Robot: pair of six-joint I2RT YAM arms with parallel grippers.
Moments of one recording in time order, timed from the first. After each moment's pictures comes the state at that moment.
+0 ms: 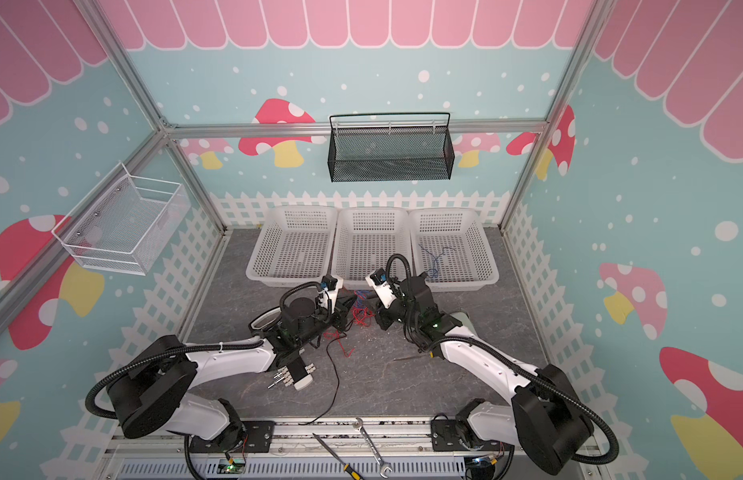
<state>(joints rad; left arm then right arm) -0.76 1.48 0.60 0.67 -0.02 -0.21 0.60 1.25 0.72 0.10 -0.33 -0.04</state>
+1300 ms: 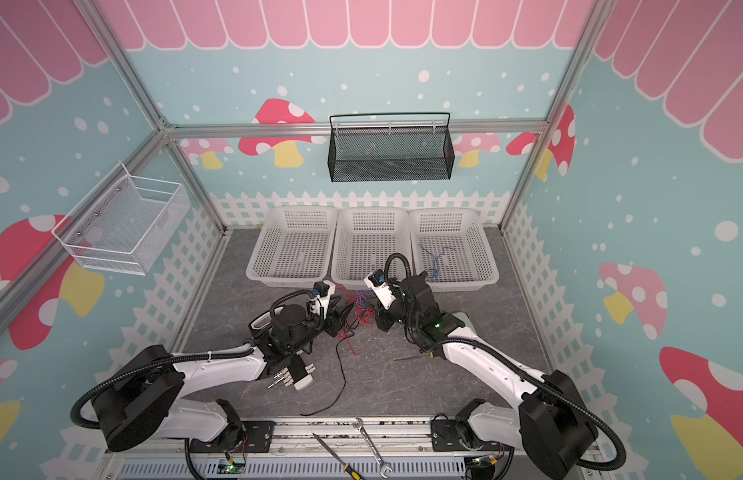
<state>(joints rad) -0.75 1.40 0.49 0.68 -0.05 -0.15 0.61 1.19 0.74 0.02 -0.34 -0.08</state>
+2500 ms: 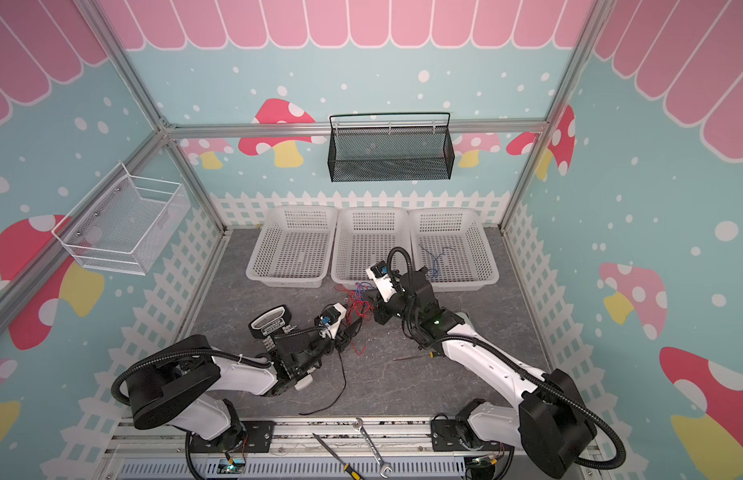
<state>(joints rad) -0.92 1.56 0.37 1.14 -0.21 0.11 0.61 1.23 0.78 0.05 -0.31 0.03</state>
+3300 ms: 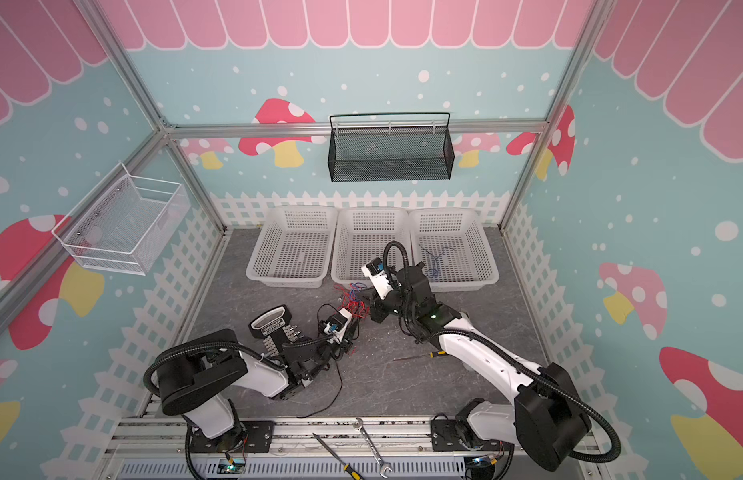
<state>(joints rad) -0.99 1.71 0.38 1.35 -0.39 0.22 0.61 1.26 0.84 0.01 -0.40 0.05</state>
